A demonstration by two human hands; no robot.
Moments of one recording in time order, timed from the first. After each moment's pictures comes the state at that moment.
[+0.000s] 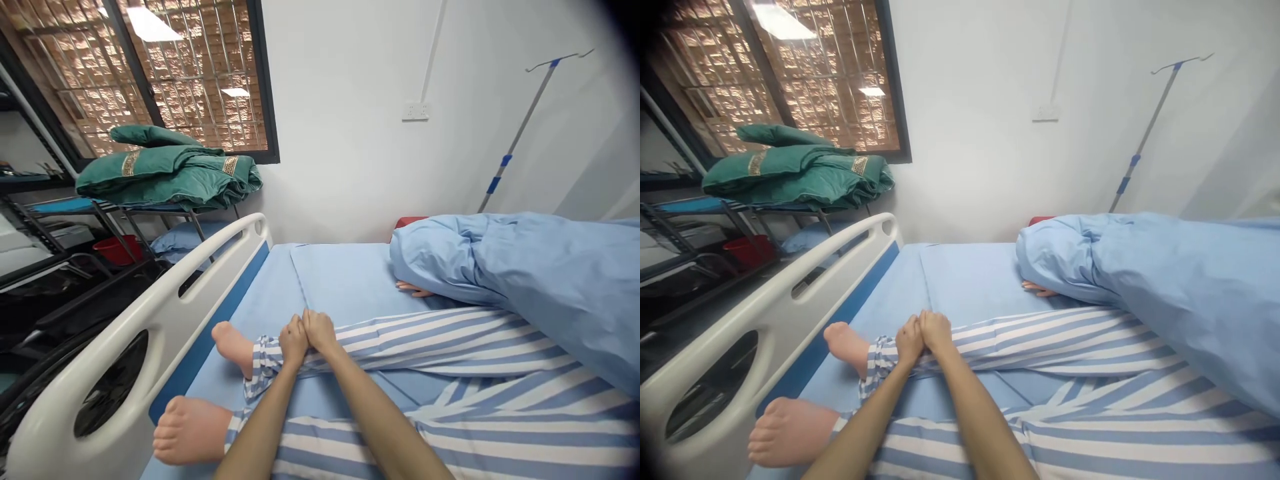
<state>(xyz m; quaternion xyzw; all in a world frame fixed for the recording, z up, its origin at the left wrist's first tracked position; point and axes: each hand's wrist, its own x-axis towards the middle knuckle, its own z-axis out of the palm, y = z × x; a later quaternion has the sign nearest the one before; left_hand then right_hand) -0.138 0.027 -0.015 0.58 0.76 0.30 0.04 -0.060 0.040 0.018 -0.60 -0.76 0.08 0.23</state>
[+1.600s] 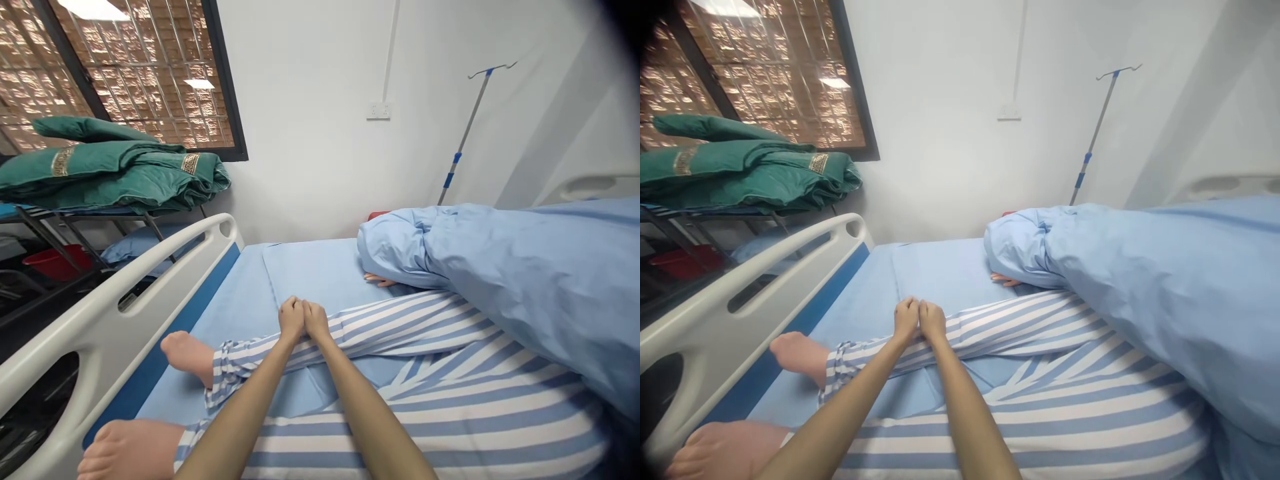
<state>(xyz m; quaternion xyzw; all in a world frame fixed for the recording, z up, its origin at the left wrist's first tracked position) -0.055 0.054 0.017 0.58 0.68 0.43 0.17 0.020 0.060 0.004 -0.61 -0.67 0.18 0.38</state>
